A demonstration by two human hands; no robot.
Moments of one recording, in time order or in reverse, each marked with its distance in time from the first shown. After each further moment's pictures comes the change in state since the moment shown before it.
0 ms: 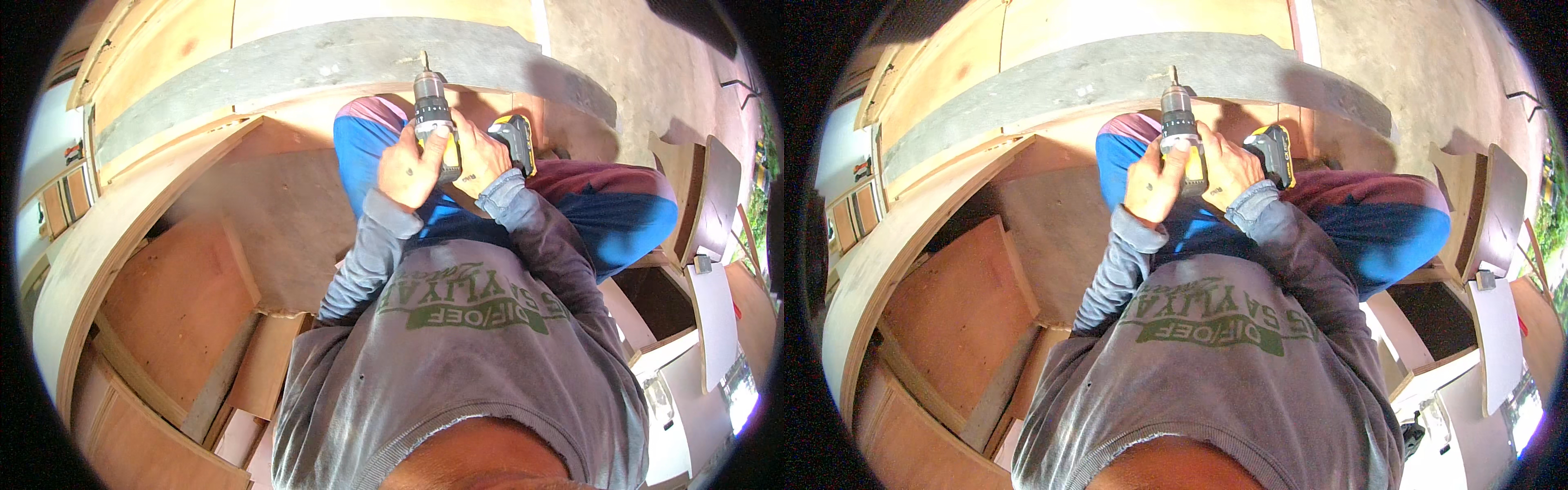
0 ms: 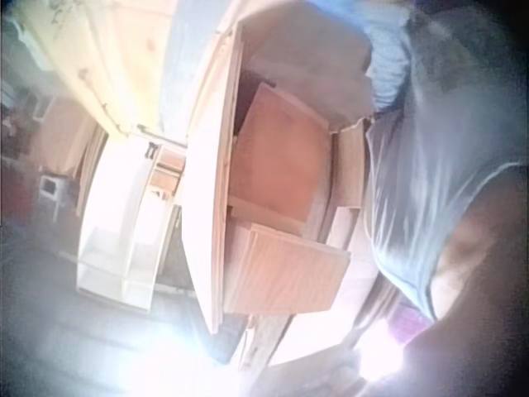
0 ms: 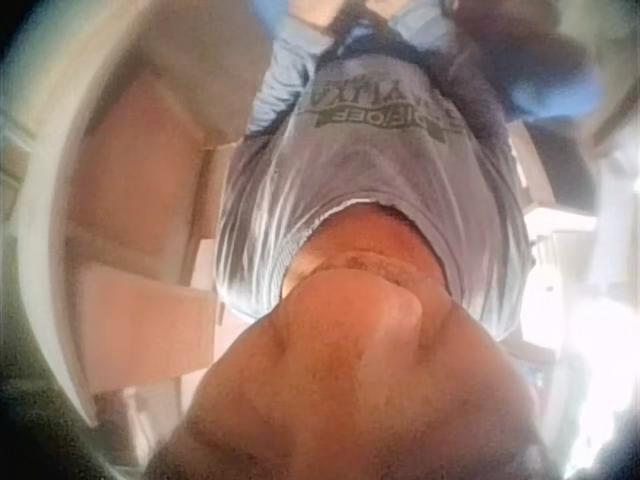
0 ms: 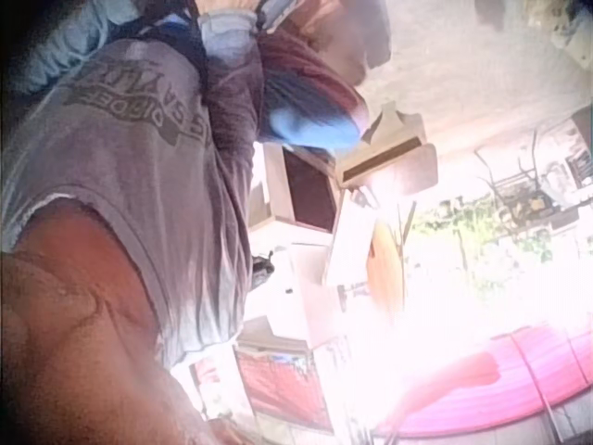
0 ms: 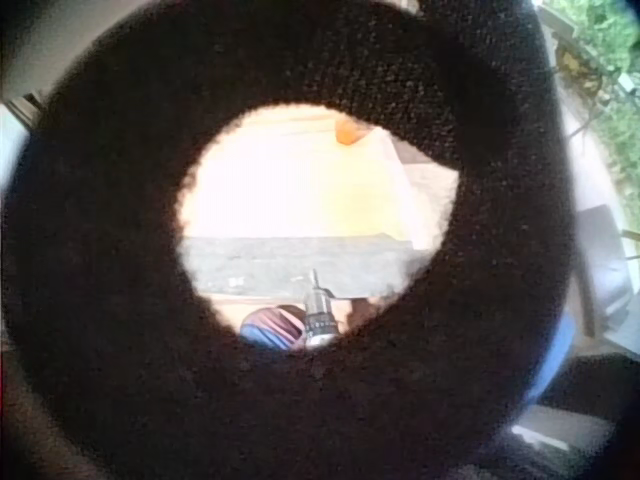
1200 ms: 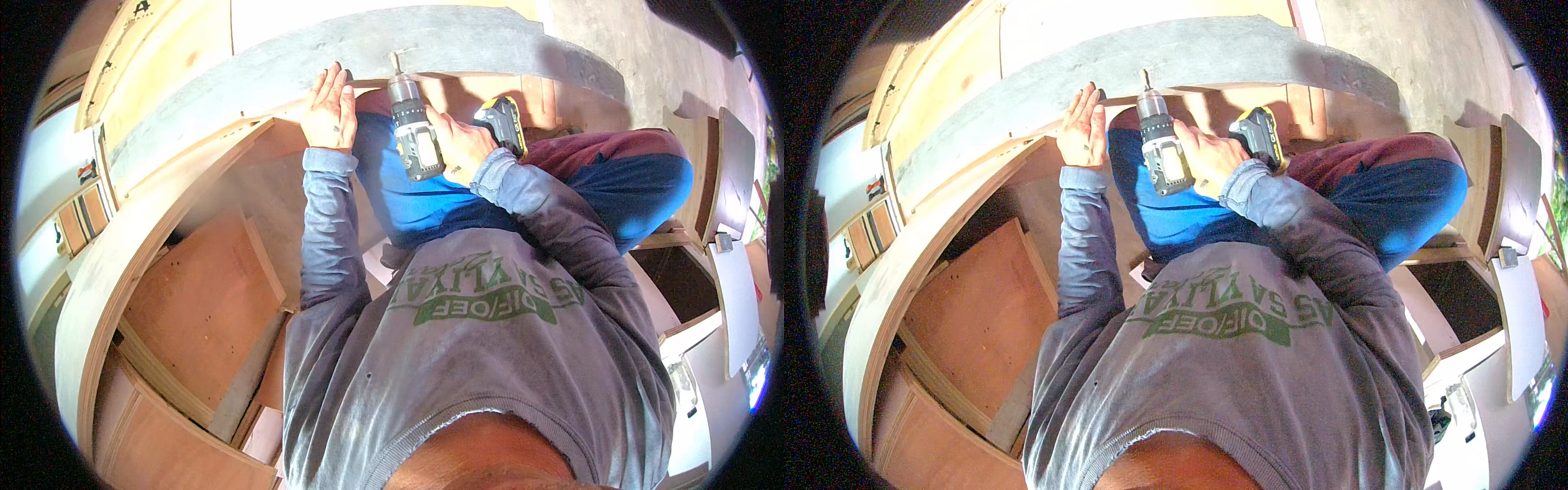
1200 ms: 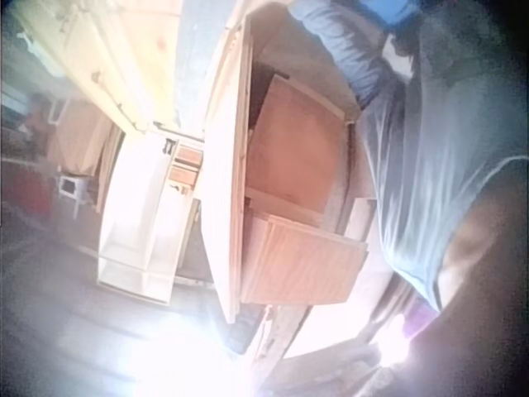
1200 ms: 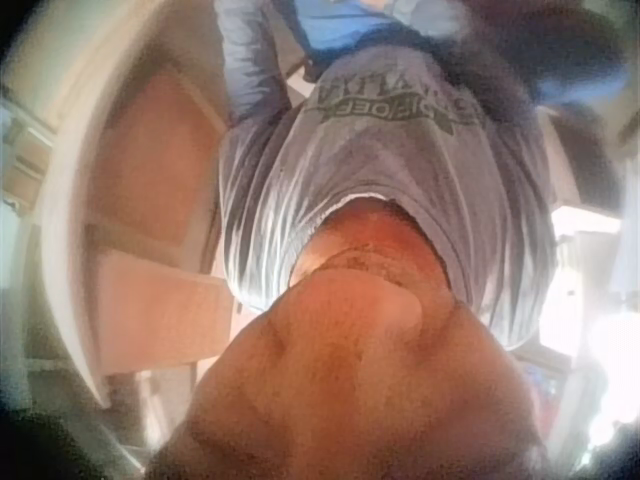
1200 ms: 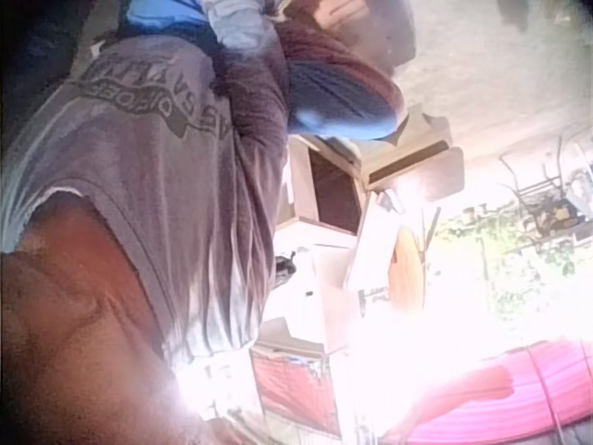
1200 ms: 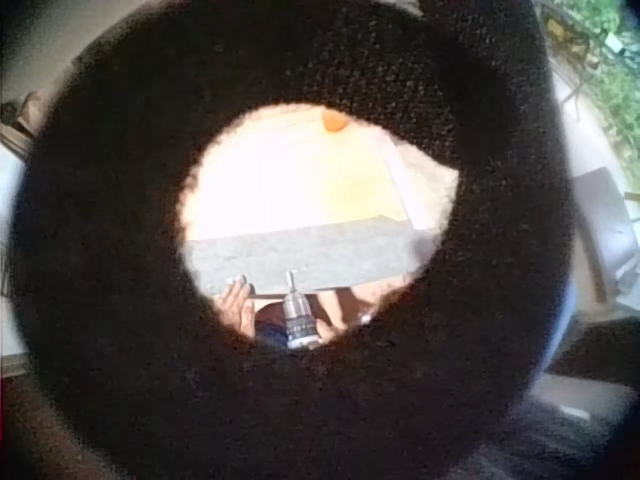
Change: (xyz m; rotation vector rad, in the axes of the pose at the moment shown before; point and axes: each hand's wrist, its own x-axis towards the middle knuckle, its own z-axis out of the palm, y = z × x) left_hand 0.091 -0.071 -0.069 0.587 0.338 0.609; right_hand -0.006 0.006 0.010 -0.060 -0.167 -0.092
